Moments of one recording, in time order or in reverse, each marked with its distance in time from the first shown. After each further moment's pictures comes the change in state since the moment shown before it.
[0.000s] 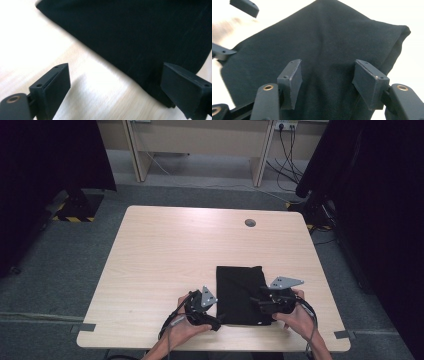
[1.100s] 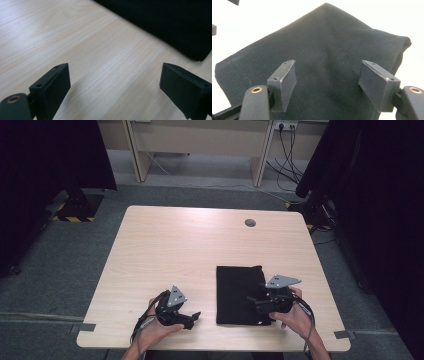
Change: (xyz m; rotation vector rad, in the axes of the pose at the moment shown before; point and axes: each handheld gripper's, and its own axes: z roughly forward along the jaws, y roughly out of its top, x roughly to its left) left arm 0.046 -0.040 -0.046 -0.033 0.050 -0.053; right arm 0.007 0.010 0.001 -0.023 -0.007 -0.024
